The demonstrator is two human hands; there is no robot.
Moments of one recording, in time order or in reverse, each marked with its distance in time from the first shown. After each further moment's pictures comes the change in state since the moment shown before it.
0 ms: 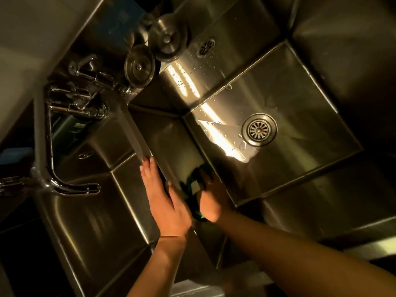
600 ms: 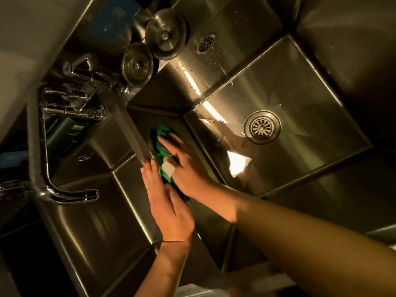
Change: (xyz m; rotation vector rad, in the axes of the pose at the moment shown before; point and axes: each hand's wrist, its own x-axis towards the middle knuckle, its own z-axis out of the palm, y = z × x) left_hand 0.000 0.000 0.002 -0.027 -0.003 0.031; right_hand 0.037 -0.073 -0.006 0.356 -0.091 -0.431
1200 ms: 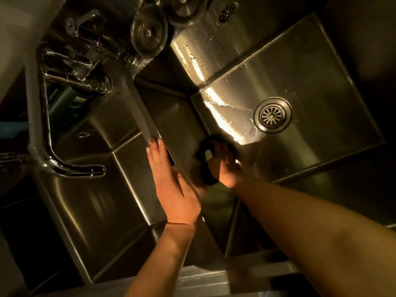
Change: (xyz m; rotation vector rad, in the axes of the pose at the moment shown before) left_hand 0.000 0.000 -0.002 -0.016 -0.010 -0.034; right_hand -0.025 0.103 -0.047 -0.338 -0.150 0.503
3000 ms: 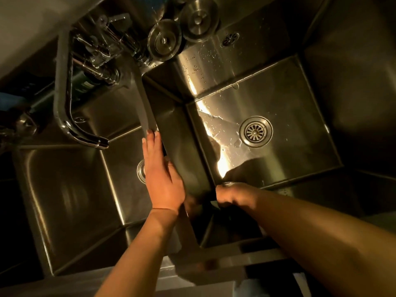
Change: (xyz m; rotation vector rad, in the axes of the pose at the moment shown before) left_hand 0.002 0.007 -0.004 0.026 0.030 -0.067; right_hand -0.053 0.012 -0.040 -0.515 -0.428 0.290
